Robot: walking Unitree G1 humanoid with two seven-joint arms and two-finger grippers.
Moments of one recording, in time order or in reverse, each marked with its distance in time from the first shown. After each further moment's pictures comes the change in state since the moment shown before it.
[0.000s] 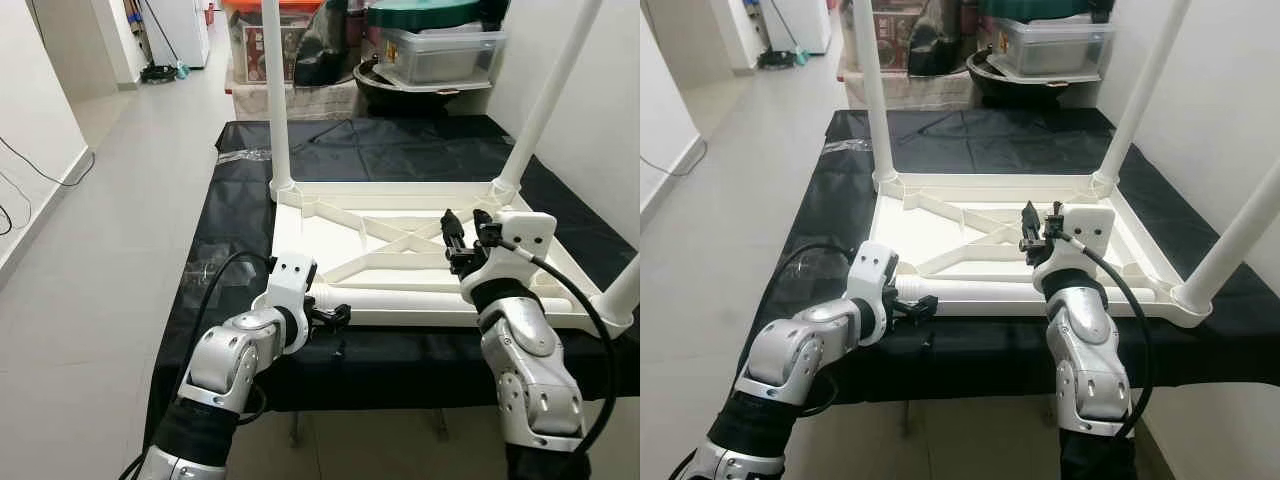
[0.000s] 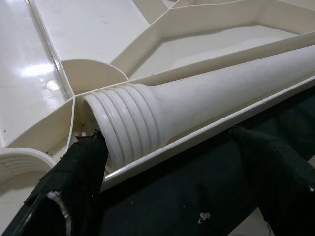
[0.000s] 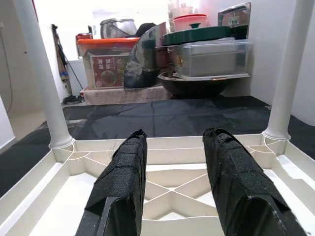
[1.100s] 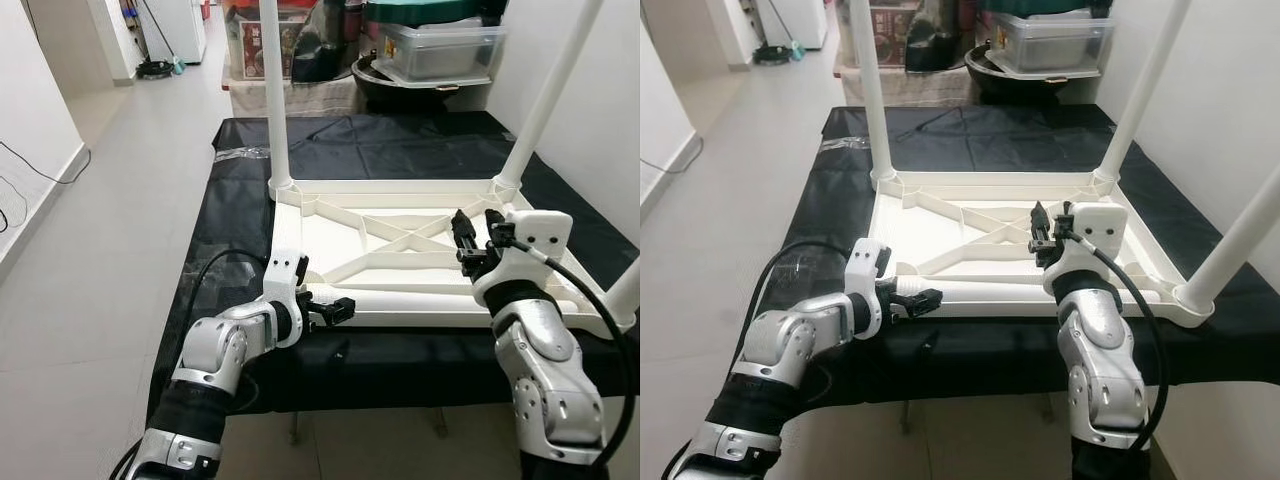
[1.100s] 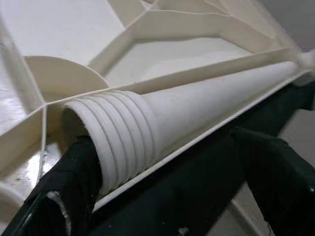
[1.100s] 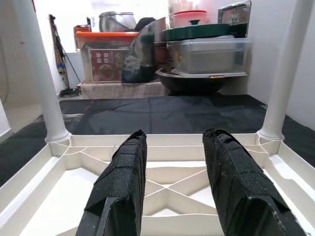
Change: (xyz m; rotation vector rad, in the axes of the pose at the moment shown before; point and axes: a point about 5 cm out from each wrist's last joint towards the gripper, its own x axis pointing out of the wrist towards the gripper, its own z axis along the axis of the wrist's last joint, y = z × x) left arm 0.010 0.014 -0.001 -0.175 0.050 -0.284; right arm -0.010 -0.005 0.013 -0.033 0.011 -0.002
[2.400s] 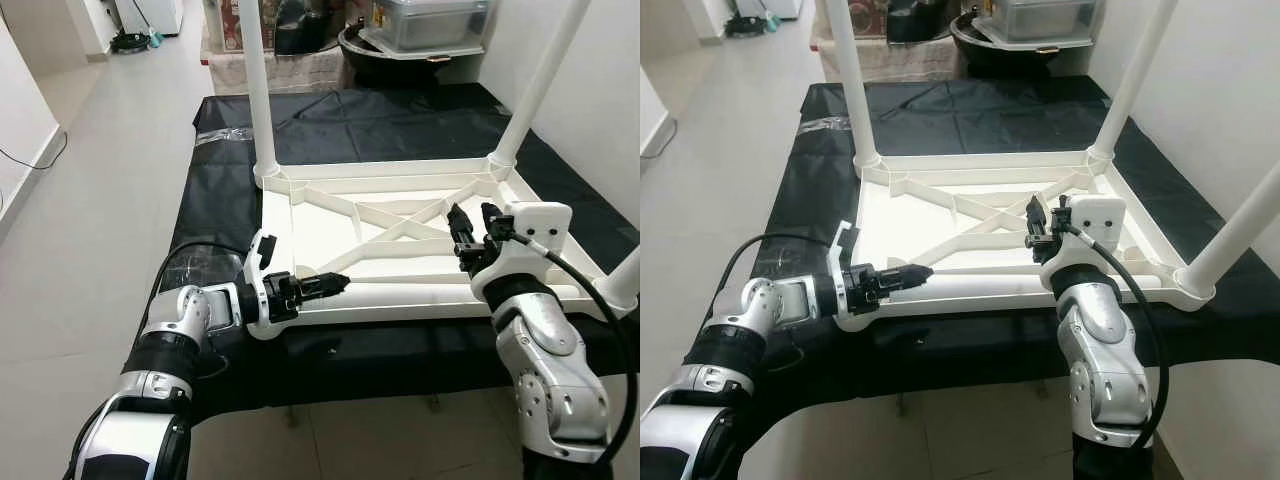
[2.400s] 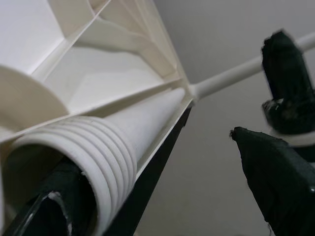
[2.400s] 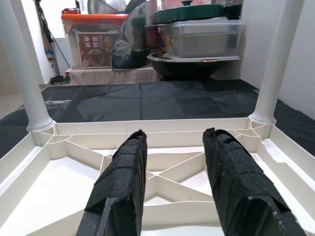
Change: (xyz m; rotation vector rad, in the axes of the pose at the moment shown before) left arm -0.014 0.032 0.018 -0.337 -0.090 -0.378; right arm -0.002 0.001 0.004 -0.005 0.017 0.012
